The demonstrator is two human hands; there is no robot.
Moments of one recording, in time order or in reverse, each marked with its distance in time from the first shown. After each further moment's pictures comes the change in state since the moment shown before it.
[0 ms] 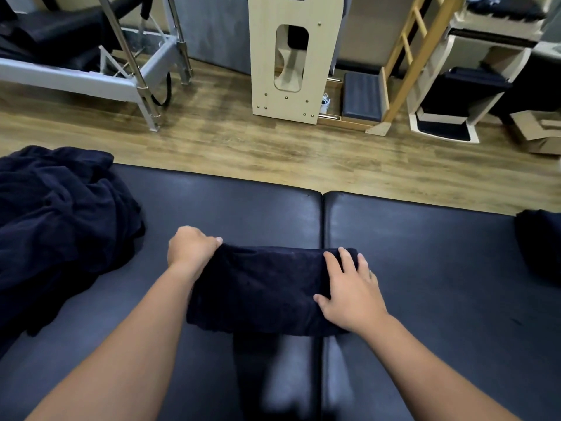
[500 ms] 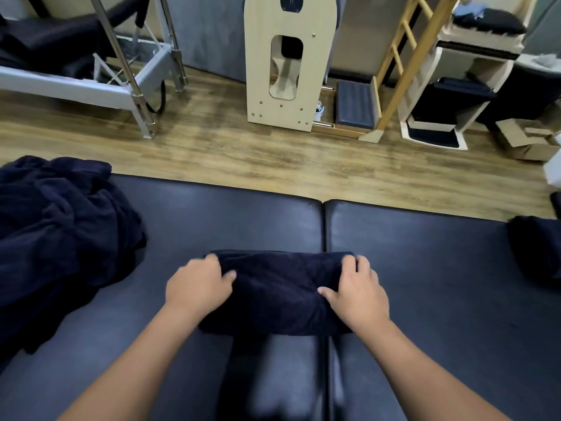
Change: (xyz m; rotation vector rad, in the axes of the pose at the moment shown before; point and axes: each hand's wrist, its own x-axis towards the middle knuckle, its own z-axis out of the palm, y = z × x) left_hand -0.053 -0.013 -0.024 0.691 -0.100 0.455; right_hand 0.010 -0.011 -0.006 0.112 0.120 0.218
